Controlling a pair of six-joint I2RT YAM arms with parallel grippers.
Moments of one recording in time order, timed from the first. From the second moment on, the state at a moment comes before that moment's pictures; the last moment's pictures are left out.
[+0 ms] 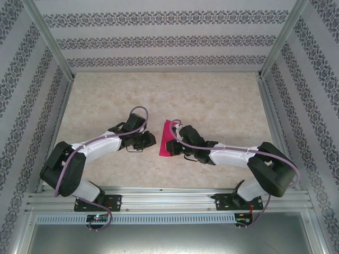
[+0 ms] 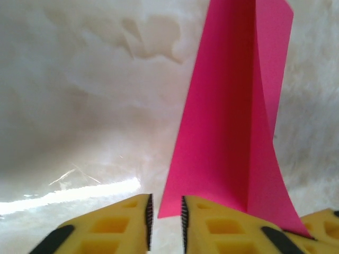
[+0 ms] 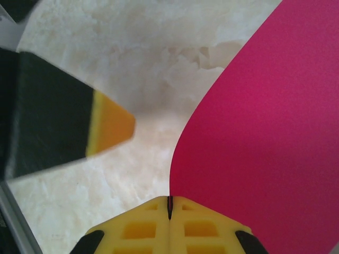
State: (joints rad) left arm -0.53 1.50 0.79 -0.30 0.30 -0.83; right arm 0.81 1.48 0.63 0.18 -0.21 0.65
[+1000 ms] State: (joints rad) left arm -0.64 1.72 0.86 -0.21 0.34 -0.85; right arm 0.66 1.43 0.58 -0.02 -0.23 0.67
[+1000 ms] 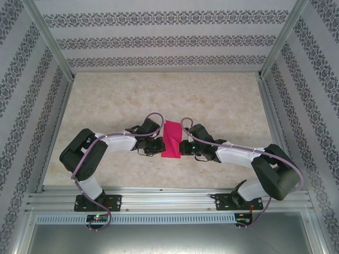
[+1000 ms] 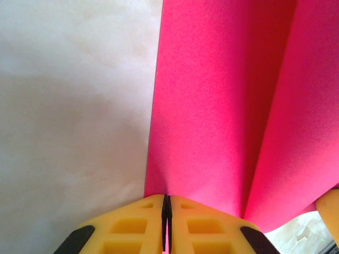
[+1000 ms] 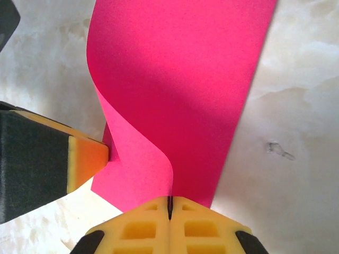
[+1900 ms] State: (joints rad) left arm -0.64 1.75 0.90 -0.26 0.31 -0.81; right arm 0.62 1.61 0.83 -0.24 -0.25 0.48
